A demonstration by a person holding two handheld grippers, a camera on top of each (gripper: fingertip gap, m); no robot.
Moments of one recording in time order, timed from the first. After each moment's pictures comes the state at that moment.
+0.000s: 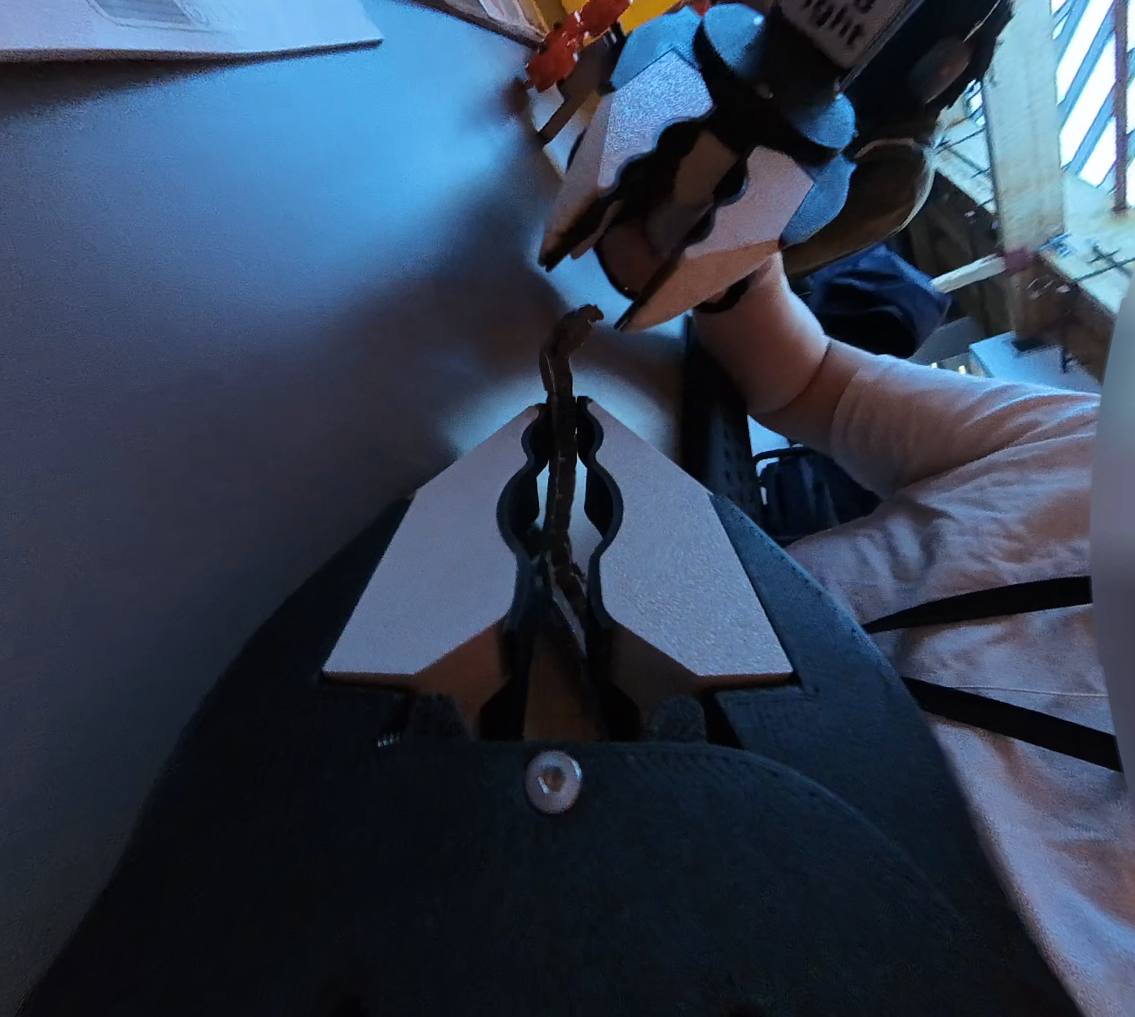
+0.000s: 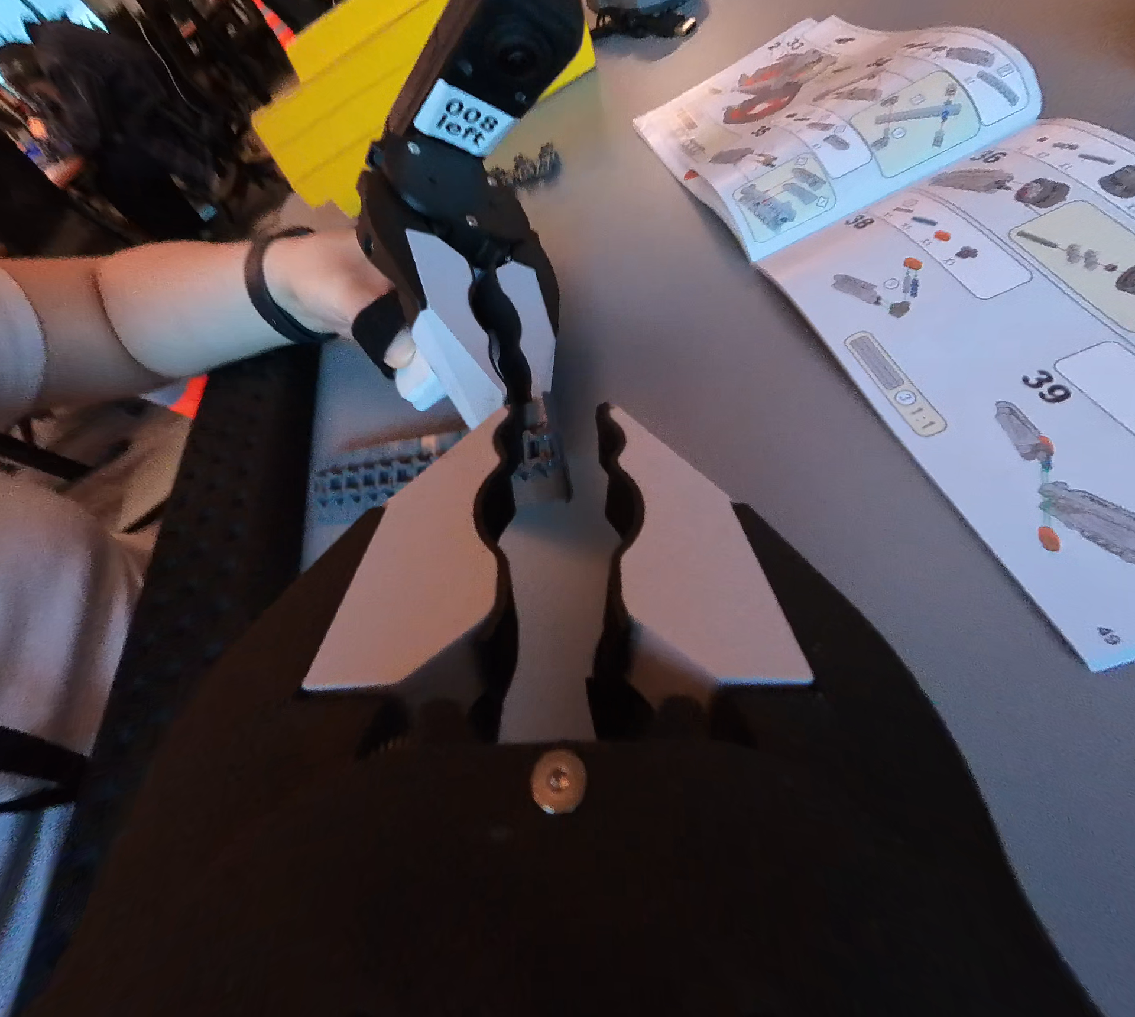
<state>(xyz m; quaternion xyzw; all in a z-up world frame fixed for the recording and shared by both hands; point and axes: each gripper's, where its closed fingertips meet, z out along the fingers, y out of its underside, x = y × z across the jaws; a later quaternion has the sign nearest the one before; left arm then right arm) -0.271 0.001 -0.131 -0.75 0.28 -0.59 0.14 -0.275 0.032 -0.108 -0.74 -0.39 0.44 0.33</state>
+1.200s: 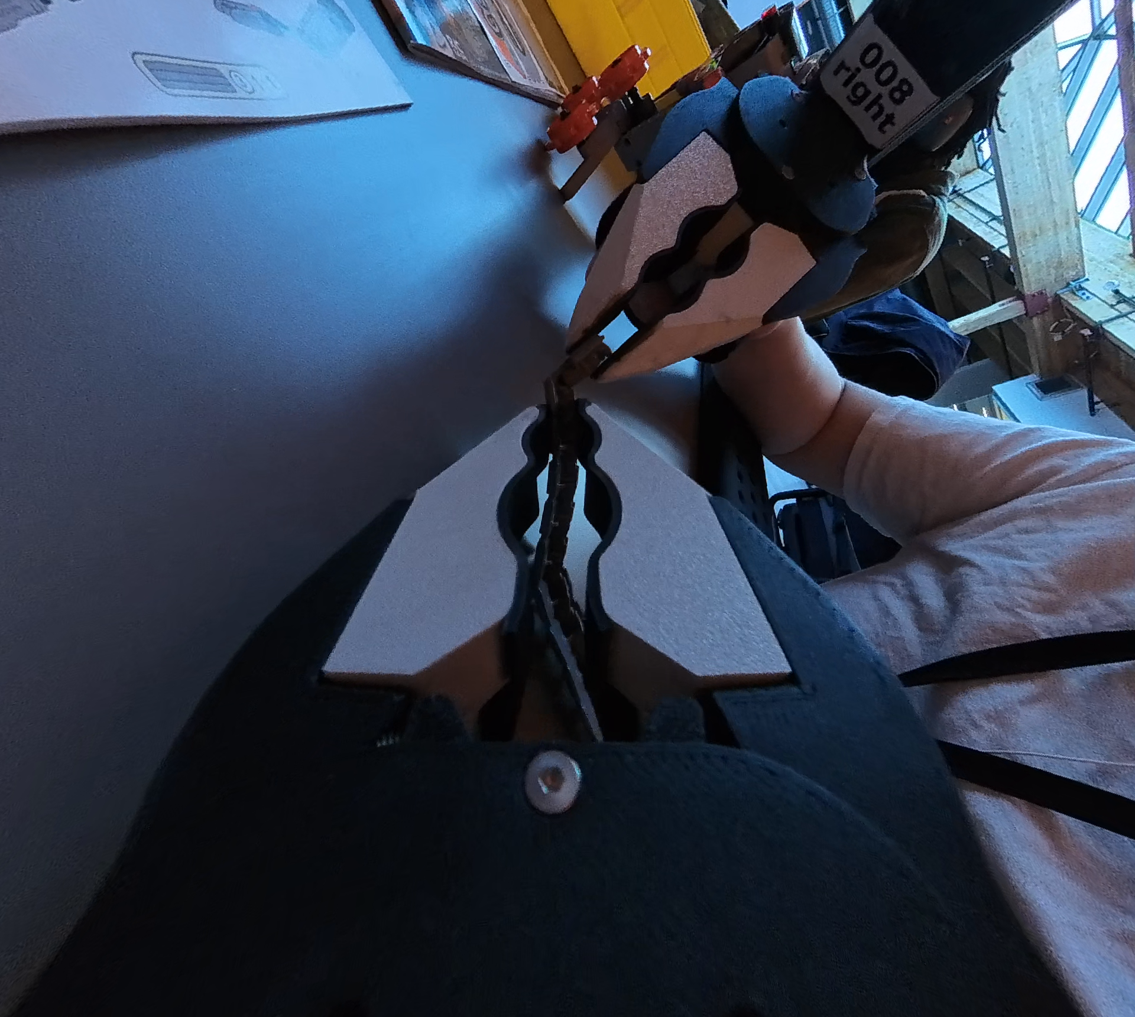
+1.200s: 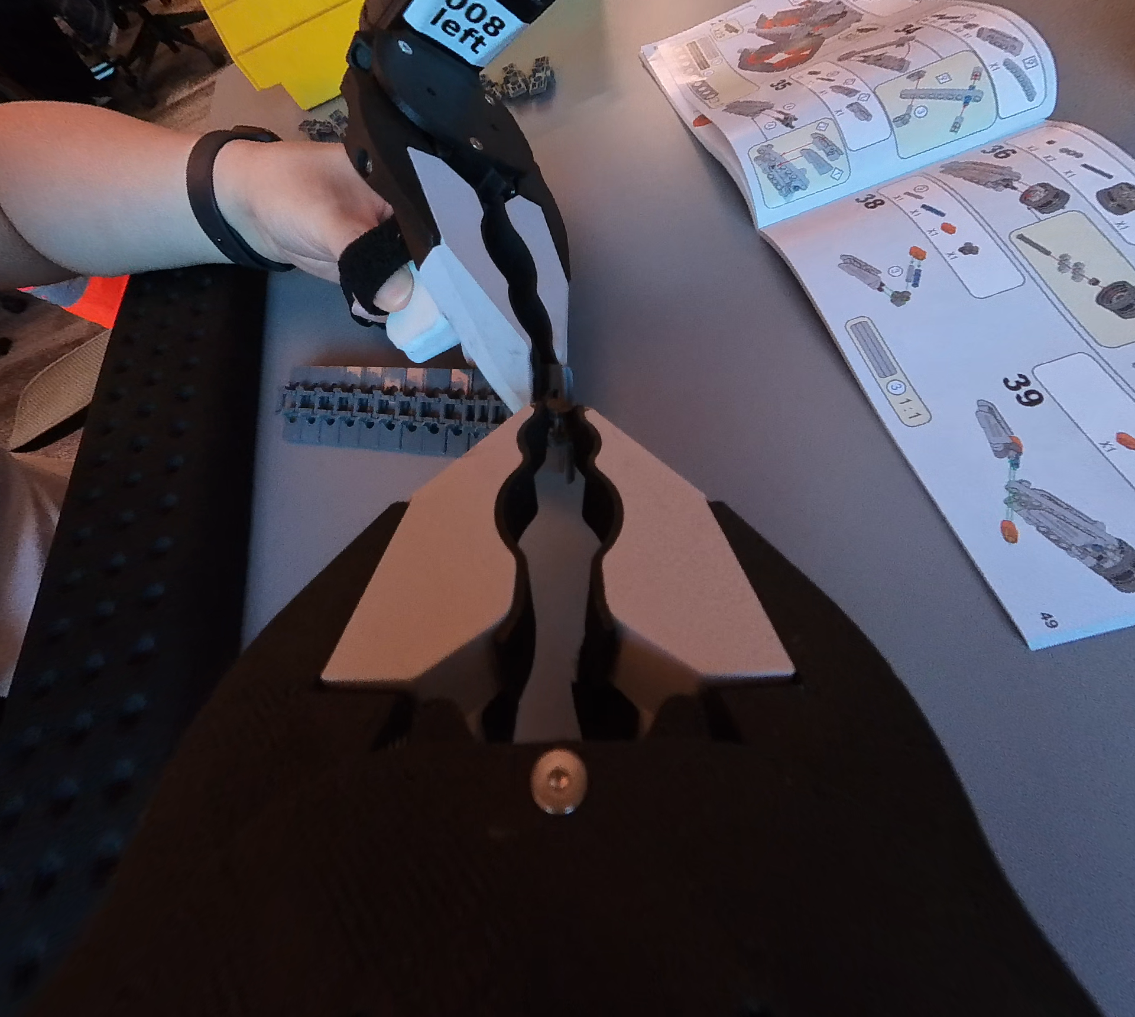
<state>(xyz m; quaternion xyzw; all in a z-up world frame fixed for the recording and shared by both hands) -0.264 0.012 -0.129 -0.75 0.25 -0.59 0.18 -0.270 0.023 -0.119 -0.74 -0.45 0.38 0.33</state>
